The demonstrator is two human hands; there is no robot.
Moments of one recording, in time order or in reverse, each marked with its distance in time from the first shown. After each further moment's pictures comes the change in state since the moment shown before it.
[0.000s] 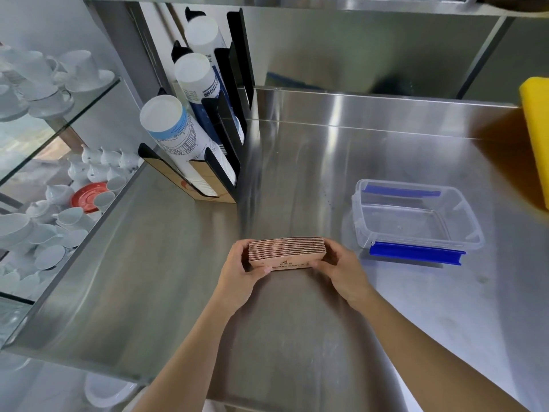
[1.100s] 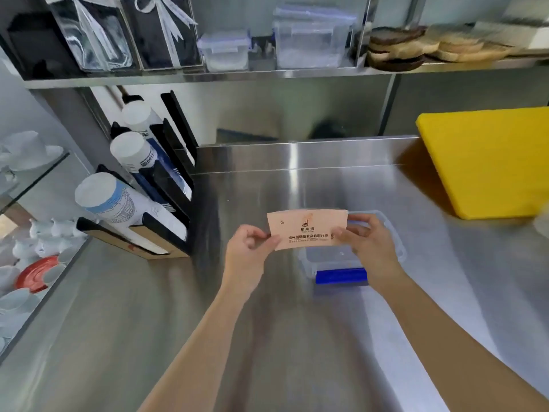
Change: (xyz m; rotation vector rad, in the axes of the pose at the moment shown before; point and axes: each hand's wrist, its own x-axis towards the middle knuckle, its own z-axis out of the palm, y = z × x) left_hand 0.027 0.141 0.080 -0.230 0.026 0.139; right_hand -0.021 -0.078 -0.123 0.328 0.488 -0.075
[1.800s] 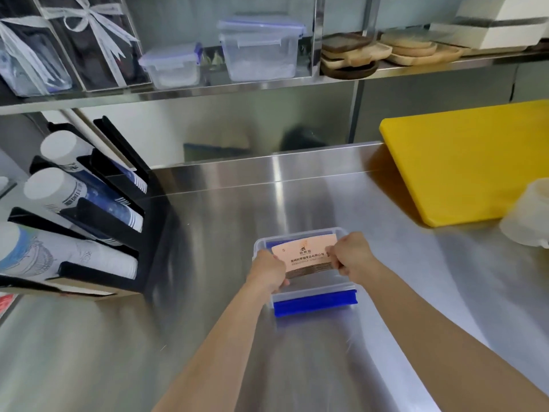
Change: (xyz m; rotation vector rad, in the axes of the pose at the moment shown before) left_hand 0.044 -0.009 0.128 0.492 -0.230 -0.441; right_hand 0.093 0.014 -0.053 -0.322 0.087 0.408
